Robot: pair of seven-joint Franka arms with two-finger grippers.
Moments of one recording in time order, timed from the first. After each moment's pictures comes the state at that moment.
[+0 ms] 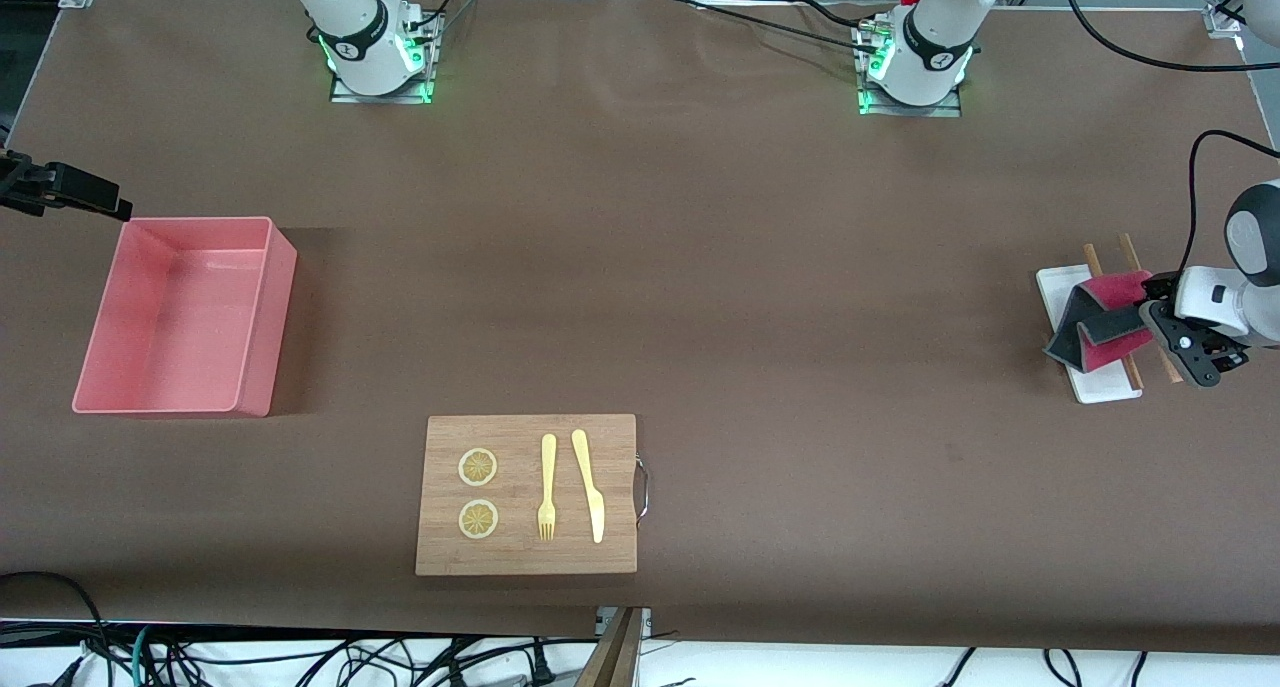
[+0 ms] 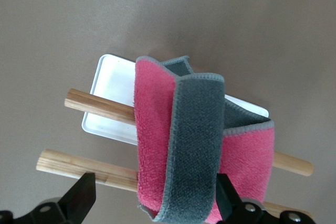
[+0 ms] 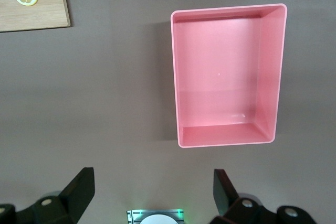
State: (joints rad) left arm 0.37 0.44 -0.02 -1.78 0.23 2.06 1.30; right arm -0.08 0.14 -0.02 -1.43 -0.01 1.41 -0.04
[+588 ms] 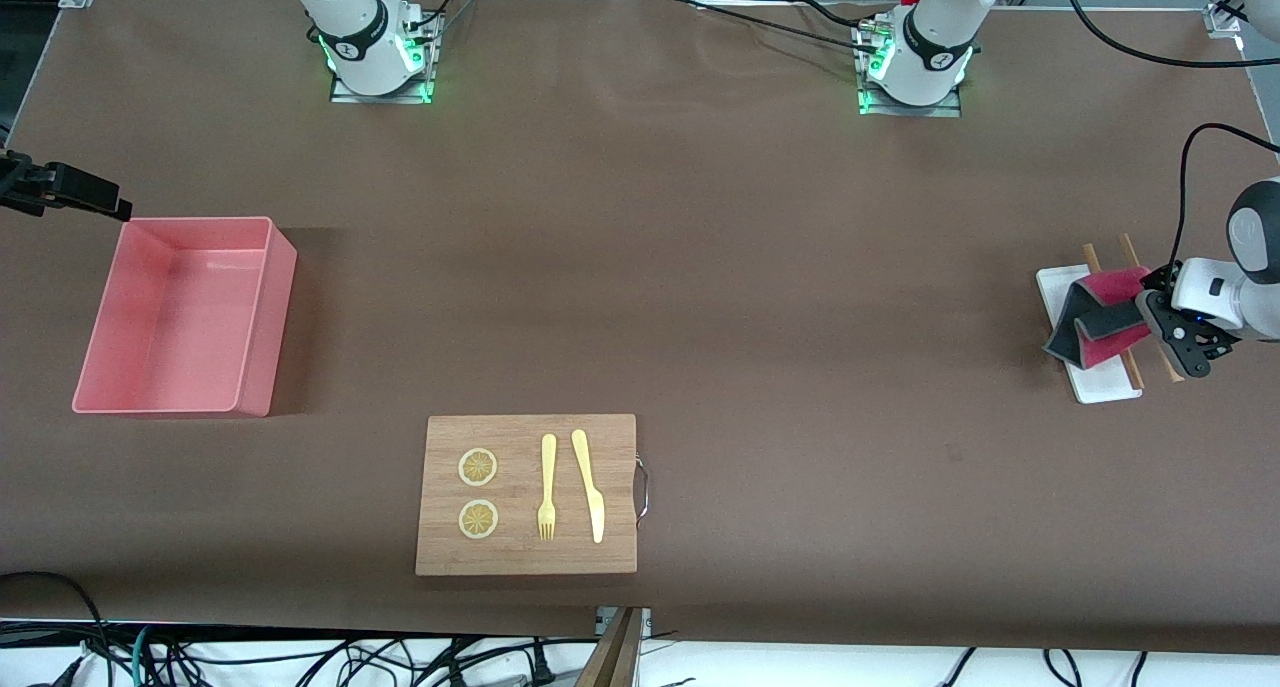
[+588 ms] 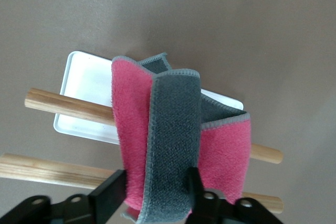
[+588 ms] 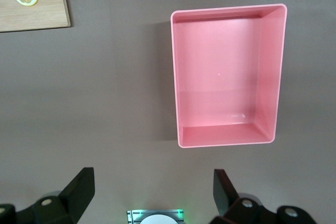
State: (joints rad) left arm 0.37 0.44 -0.02 -1.78 0.23 1.98 1.34; right arm -0.08 0.14 -0.02 -1.43 -0.01 1.41 -0.04
